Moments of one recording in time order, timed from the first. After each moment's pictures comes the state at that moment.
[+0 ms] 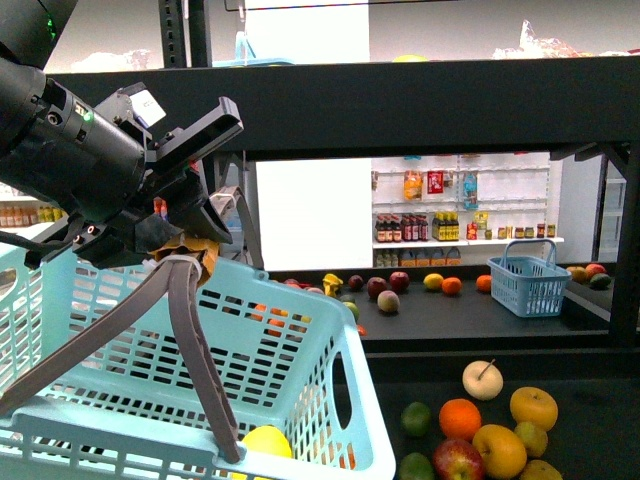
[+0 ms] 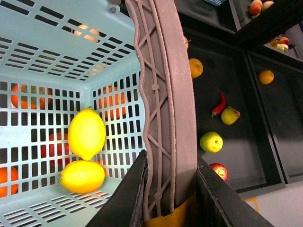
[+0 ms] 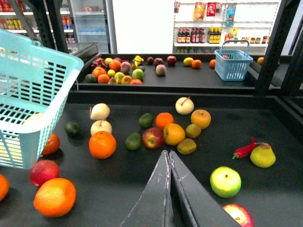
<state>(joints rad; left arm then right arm) -0.25 1.64 1.42 -0.30 0.29 -0.43 0.00 0.01 0.01 0.00 0.00 0.00</state>
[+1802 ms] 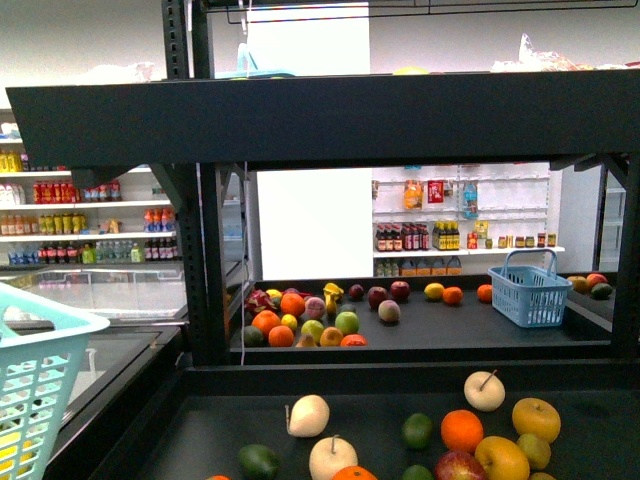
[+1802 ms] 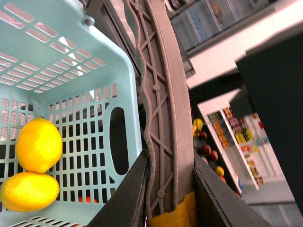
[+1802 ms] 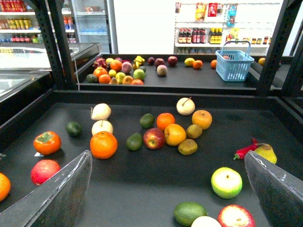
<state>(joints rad) 0.21 1.56 1.27 0.09 -0.09 -1.00 0.00 0.01 0.01 0.00 0.00 0.00</state>
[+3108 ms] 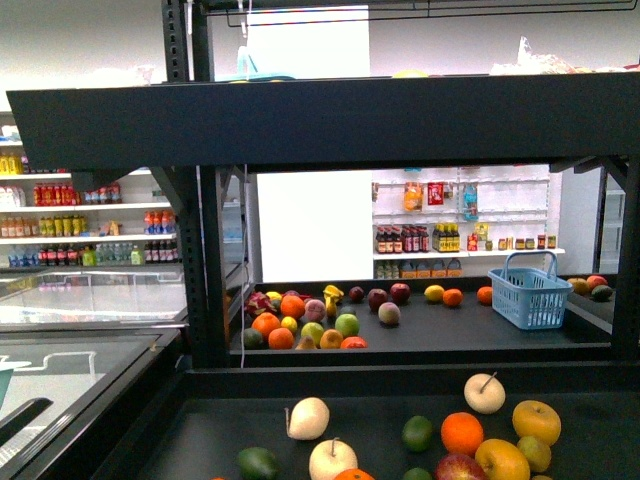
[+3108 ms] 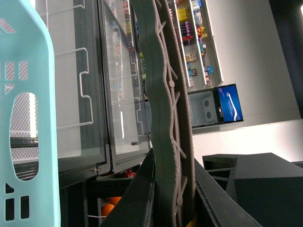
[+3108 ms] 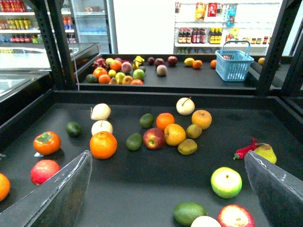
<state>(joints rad) 0.23 1.73 1.08 0.66 -0.37 -1.36 0.00 0.01 0.01 0.00 0.00 0.00</state>
